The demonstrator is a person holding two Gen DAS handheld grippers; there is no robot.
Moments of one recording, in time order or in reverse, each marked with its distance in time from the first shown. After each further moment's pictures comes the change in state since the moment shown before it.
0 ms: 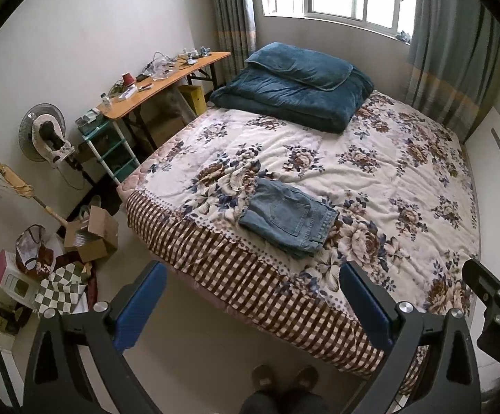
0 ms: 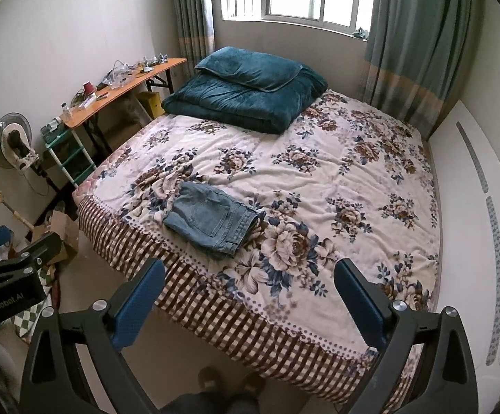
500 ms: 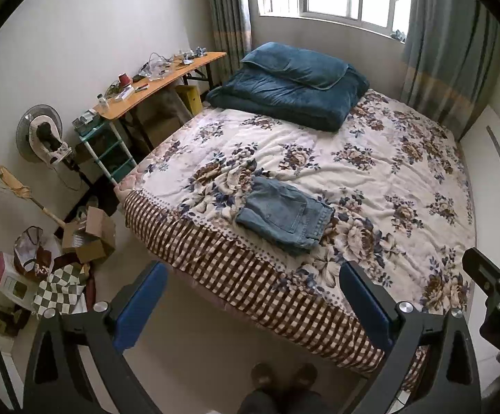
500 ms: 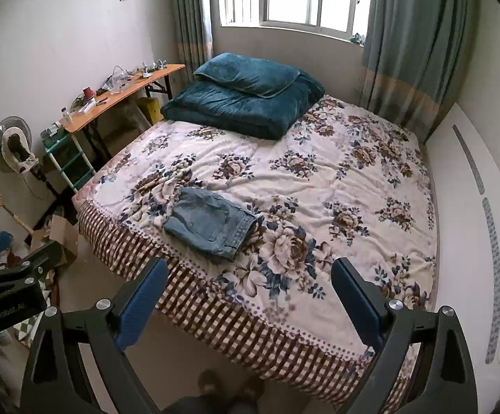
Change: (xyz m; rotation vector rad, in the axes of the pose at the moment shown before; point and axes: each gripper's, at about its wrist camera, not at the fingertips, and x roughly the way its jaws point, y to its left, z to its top) left arm -0.010 -0.001 -0.004 0.007 0.004 -0.017; right arm -0.013 0.003 0.006 0.006 -0.014 -0.004
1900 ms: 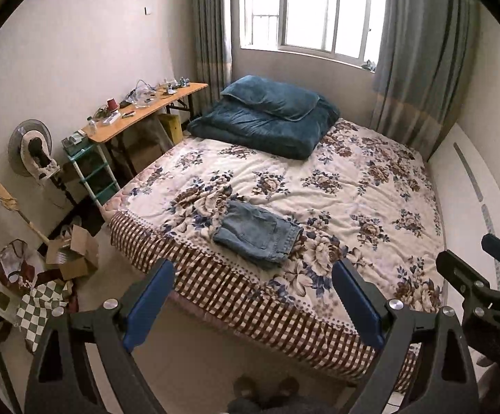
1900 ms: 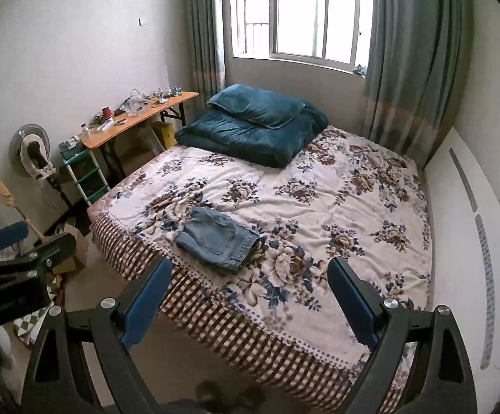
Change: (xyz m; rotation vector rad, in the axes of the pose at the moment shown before) left arm -0.089 -0.005 -0.050 -0.007 -0.147 -0.096; right arm -0.119 0.003 -0.047 -0.035 -0.147 0.024
